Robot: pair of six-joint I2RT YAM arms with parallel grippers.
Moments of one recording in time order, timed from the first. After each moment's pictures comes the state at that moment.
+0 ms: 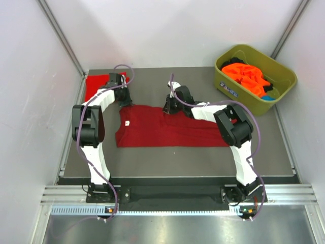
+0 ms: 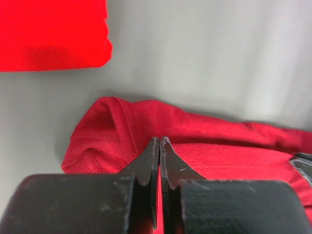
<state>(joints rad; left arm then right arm) -0.06 2.03 1.51 -0.44 0.18 -0.34 0.59 2.17 1.42 0.17 -0.26 0.36</state>
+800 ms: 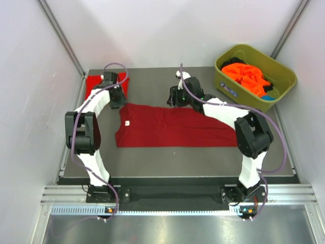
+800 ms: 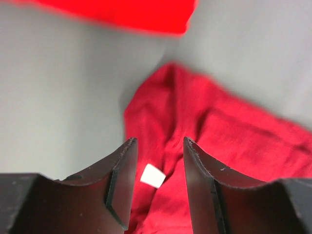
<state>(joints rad) -0.05 1.90 1.49 -0.57 -0.04 -0.39 0.57 1.90 1.37 -0.02 -0.14 0.31</state>
